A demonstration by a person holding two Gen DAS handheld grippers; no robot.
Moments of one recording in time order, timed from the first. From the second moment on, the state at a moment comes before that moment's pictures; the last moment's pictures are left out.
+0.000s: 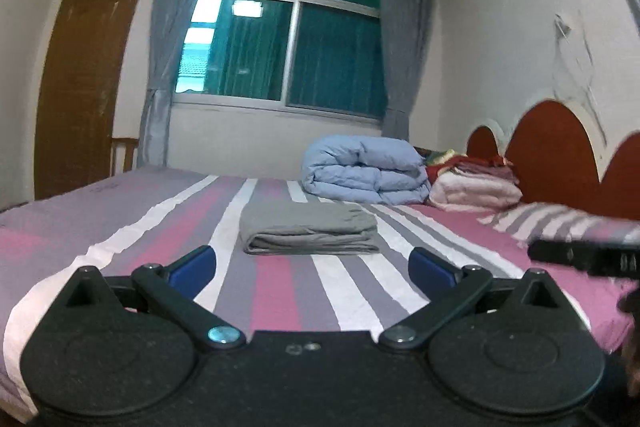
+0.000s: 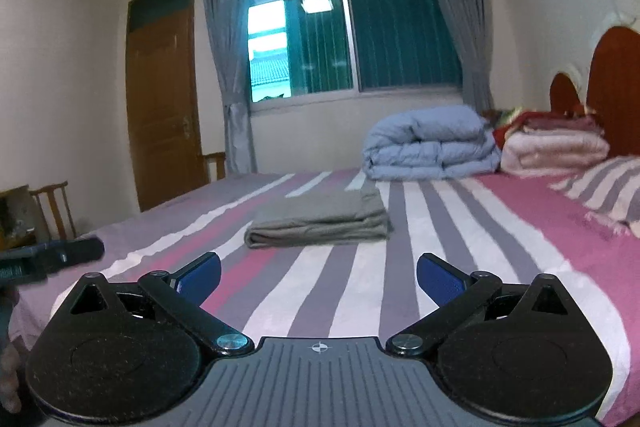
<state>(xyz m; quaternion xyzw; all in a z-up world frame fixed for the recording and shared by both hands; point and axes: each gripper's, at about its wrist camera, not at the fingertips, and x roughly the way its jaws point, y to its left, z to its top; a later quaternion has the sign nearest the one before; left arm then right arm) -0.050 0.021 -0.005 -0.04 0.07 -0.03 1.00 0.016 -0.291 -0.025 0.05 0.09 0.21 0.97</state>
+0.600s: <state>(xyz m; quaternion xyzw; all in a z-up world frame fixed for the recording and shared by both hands) -0.041 0.038 -0.019 -0.08 0.10 -0.01 0.99 0.046 -0.293 -0.045 0.05 0.13 0.20 0.97</state>
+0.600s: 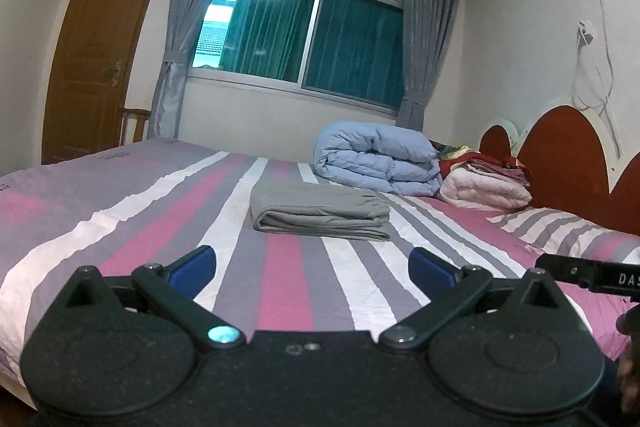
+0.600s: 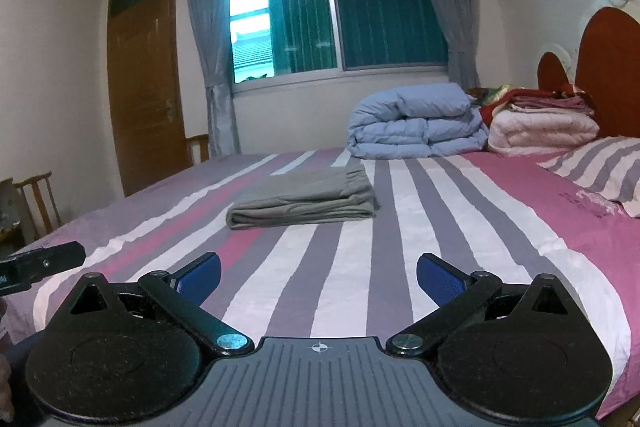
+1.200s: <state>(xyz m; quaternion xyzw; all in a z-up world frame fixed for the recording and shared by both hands) -0.045 0.039 -0.018 -0.09 0.09 -0.01 0.99 0.044 -0.292 -0.046 0.04 0.13 0.19 0.97</state>
